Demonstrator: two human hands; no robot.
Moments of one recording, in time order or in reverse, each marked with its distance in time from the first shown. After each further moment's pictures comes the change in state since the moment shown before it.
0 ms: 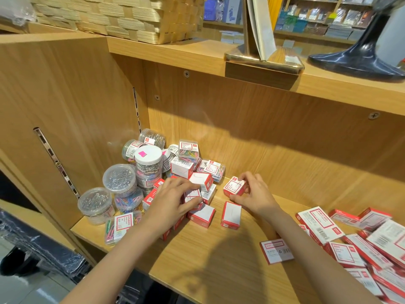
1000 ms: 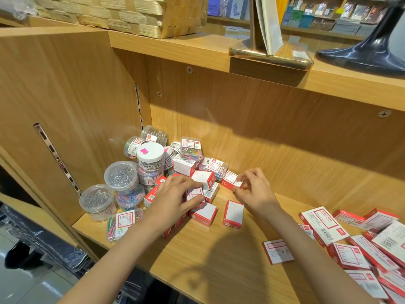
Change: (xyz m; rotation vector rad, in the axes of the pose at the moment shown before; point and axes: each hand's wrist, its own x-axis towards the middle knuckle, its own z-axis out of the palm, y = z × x) left_hand 0.001 -0.003 0.001 -0.005 0.000 -0.001; right_hand 0.002 -0.007 0.002 0.014 0.093 -0.099
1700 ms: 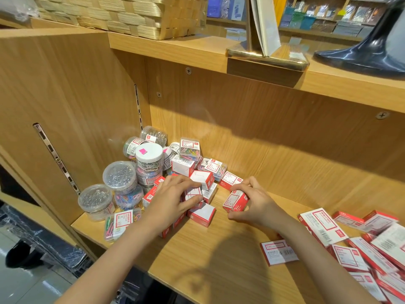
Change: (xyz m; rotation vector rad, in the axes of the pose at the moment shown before) left_hand 0.000 0.001 0.000 0.008 -0.014 -0.020; right_hand -0.023 0.000 -0.014 -0.022 -0.278 -0.112
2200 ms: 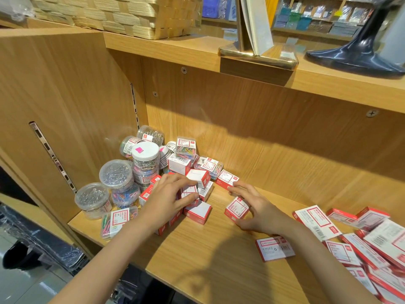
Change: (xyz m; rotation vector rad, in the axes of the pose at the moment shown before) left_hand -0.001 0.004 -0.002 -0.017 0.007 -0.022; right_hand -0.015 0.022 -0.001 0.064 -0.132 -0.094
